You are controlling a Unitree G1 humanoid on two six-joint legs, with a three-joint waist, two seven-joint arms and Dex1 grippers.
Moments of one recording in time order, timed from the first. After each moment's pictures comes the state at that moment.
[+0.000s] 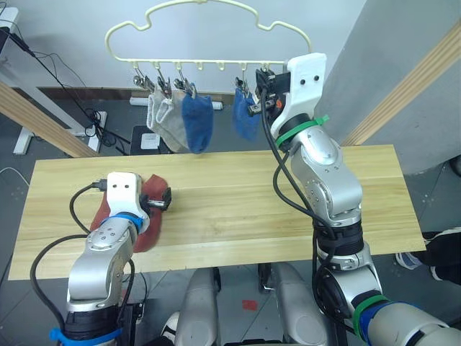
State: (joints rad) left arm -0.13 0.39 0.22 -0.34 -0.21 0.77 -0.12; right arm -0.82 0.04 0.06 -0.18 0.08 0.52 0.09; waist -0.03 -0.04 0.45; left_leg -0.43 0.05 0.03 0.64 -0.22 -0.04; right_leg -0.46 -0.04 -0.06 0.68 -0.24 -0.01
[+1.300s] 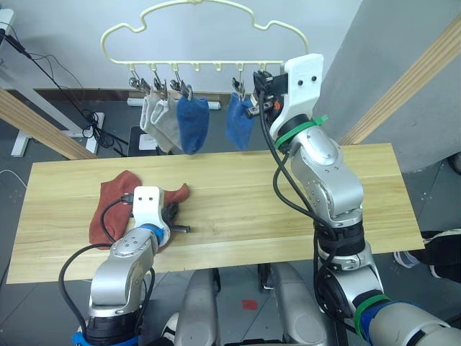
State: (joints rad) left arm -0.09 0.31 0.13 -0.38 -0.21 0.83 -0.16; right arm -0.82 0.03 0.08 -0.19 0.09 0.54 0.10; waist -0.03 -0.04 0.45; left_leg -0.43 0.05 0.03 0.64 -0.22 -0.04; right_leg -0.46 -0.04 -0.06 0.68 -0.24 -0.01
